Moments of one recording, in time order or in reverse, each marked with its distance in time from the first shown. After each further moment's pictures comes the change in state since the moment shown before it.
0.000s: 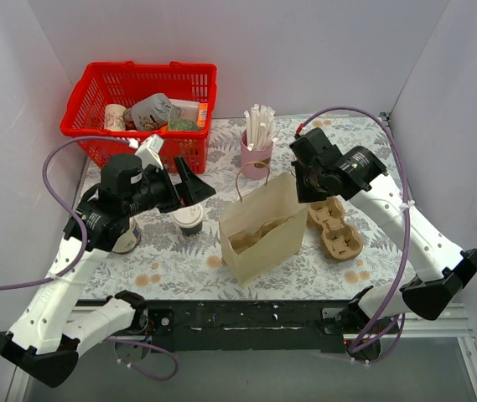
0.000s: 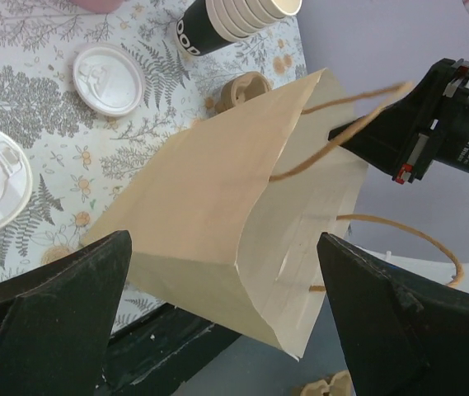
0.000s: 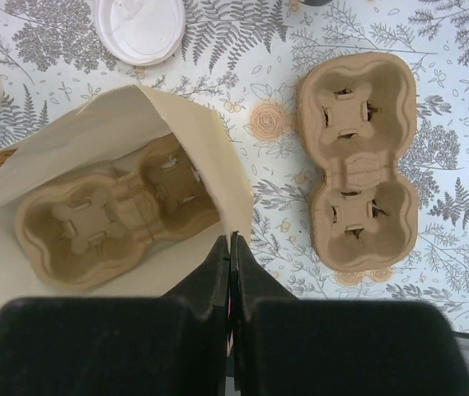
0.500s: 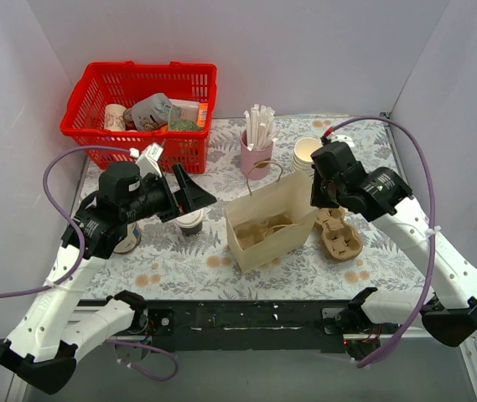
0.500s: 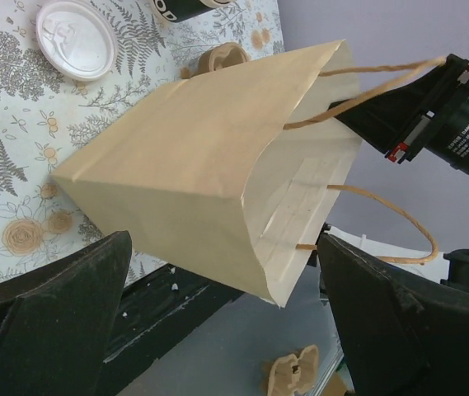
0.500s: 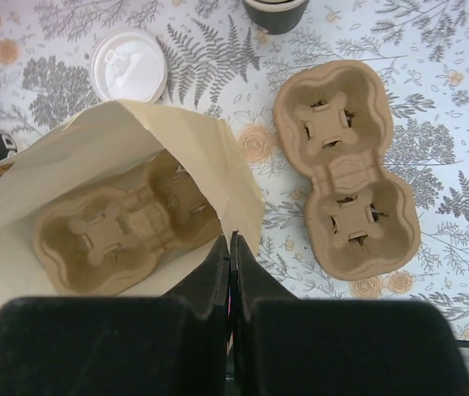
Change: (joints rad) left arm 0.000 -0.070 -0.066 -0.013 0.071 -0.079; right arm -0.029 -0.196 -0.203 0.139 0.064 0.085
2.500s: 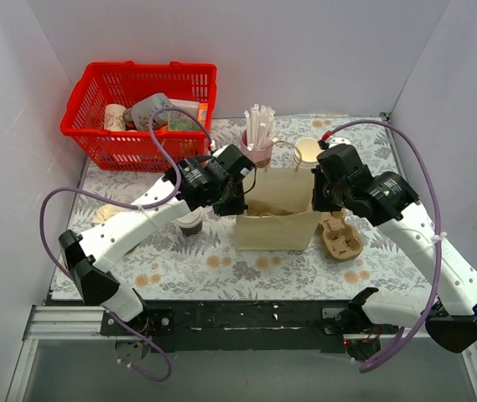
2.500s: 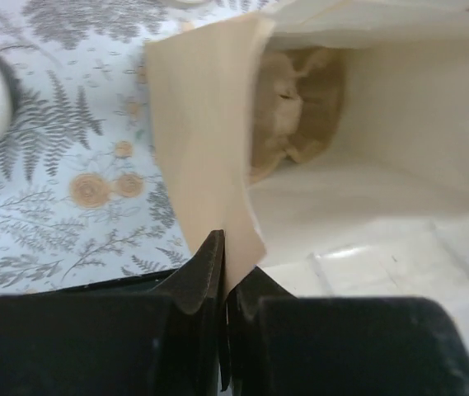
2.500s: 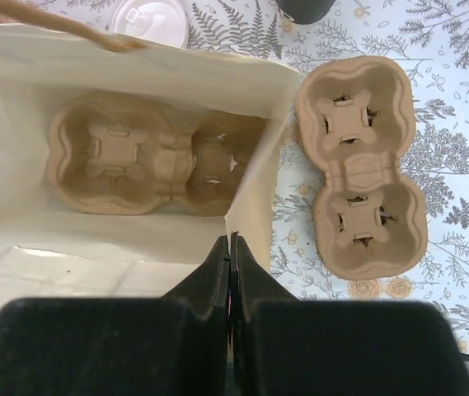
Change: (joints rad) left arm -0.455 0.672 0.514 -0.456 -0.621 -0.160; right arm -0.009 -0.047 -0.025 0.004 -0.063 -0.043
